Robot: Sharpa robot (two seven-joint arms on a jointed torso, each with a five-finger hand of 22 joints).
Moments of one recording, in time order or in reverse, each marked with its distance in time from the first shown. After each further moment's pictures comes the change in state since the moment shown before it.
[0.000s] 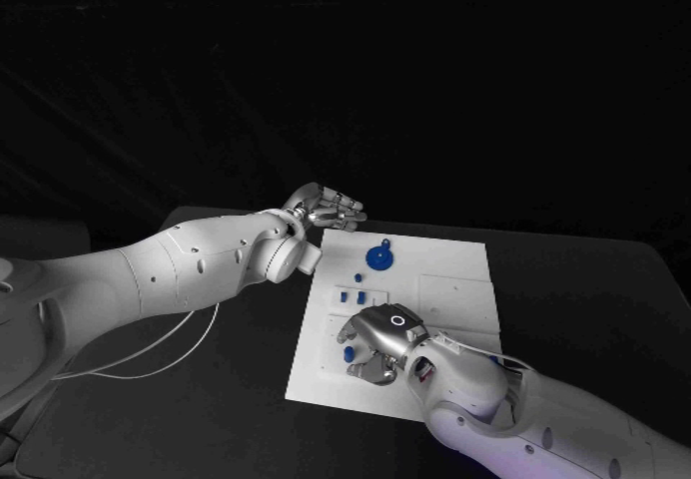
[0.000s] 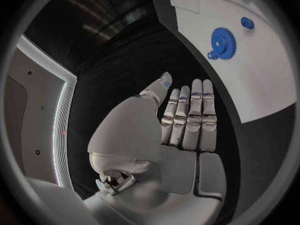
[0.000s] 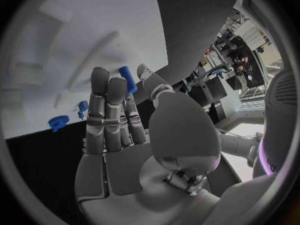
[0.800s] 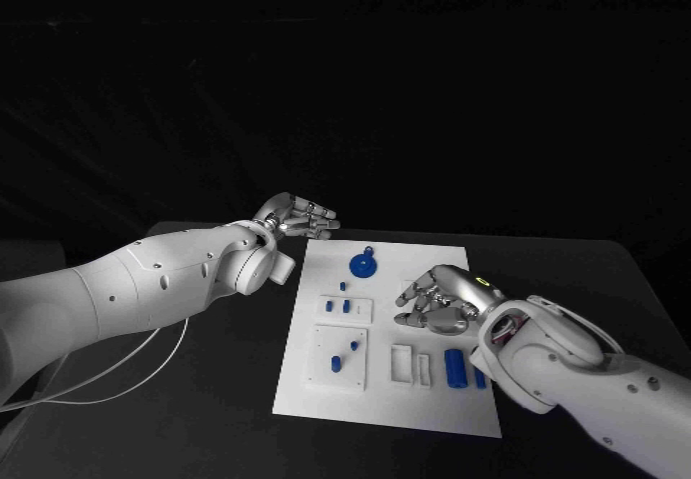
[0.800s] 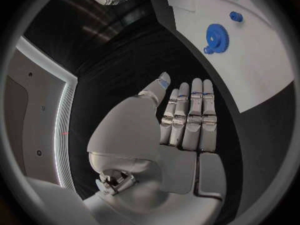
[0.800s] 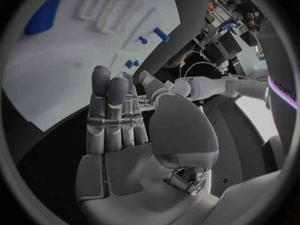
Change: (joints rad) left arm 0.000 -0.062 0.000 0.028 -0.015 0.013 0.009; left_hand -0.023 -0.001 0.003 0.013 0.000 0.000 0.000 0.000 0.000 0.083 -0.028 0.000 0.000 0.018 -0.007 0.000 0.006 0.000 0.000 0.000 0.000 -0.016; right arm 0.001 -0.262 0.178 0.057 0.444 -0.111 0.081; right_hand -0.067 0.077 -0.035 0.054 0.087 0.155 -0.003 0.003 0.024 0.404 -0.126 0.183 0.115 0.031 -0.073 -0.005 -0.007 -0.051 -0.002 -0.071 0.053 -0.067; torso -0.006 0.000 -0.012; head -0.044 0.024
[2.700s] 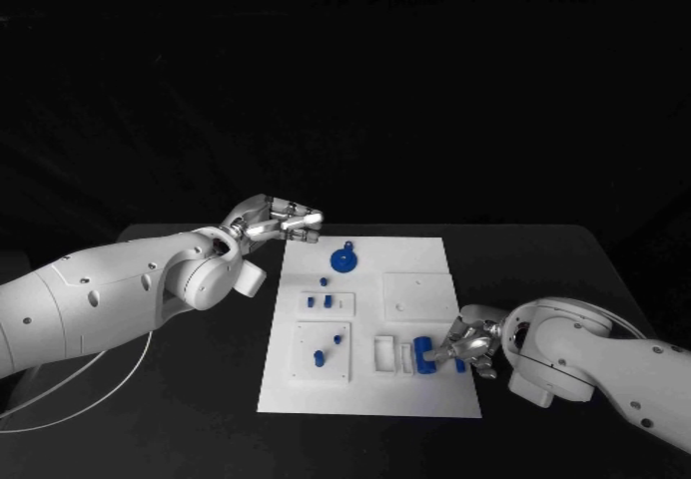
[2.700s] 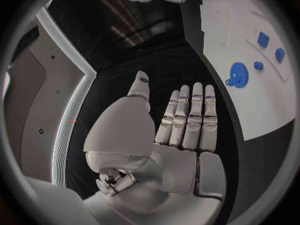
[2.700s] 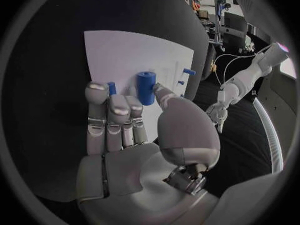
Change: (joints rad) left arm -0.008 -0.144 -0.001 0.181 0.071 0.178 0.114; left_hand -0.085 -0.060 -0.329 0.186 -0.008 -0.043 -0.007 0.000 0.000 -0.072 0.028 0.000 0.000 -0.106 0.042 0.000 -0.030 -0.031 -0.084 0.027 0.000 -0.137; right arm 0.020 -0.121 -0.035 0.012 0.388 0.364 -0.452; right_hand -0.166 -0.019 -0.006 0.229 -0.074 -0.051 -0.005 0.000 0.168 -0.116 -0.010 0.806 1.013 -0.001 -0.005 0.249 0.430 -0.038 -0.004 -0.017 0.327 0.217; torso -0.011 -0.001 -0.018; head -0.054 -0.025
